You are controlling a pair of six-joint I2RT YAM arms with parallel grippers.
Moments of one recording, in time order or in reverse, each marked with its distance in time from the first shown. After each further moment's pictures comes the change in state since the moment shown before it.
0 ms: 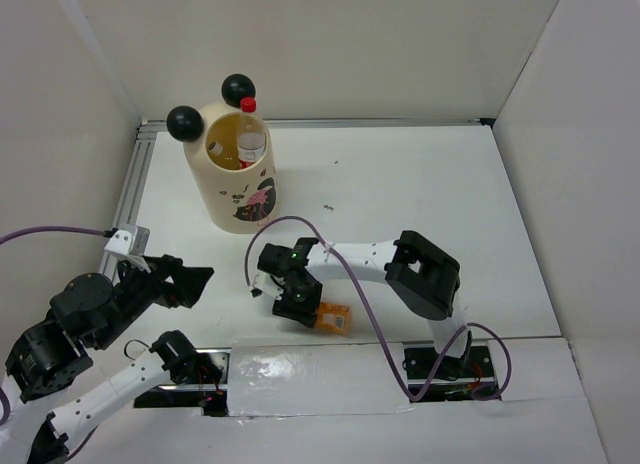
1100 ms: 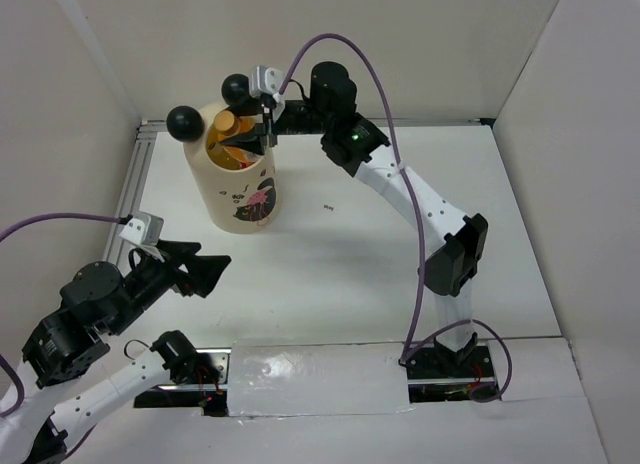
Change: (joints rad) left arm -0.001 0.057 -0.027 0.205 0.089 0.052; right arm -0.404 -0.035 0.805 0.742 -0.715 -0.126
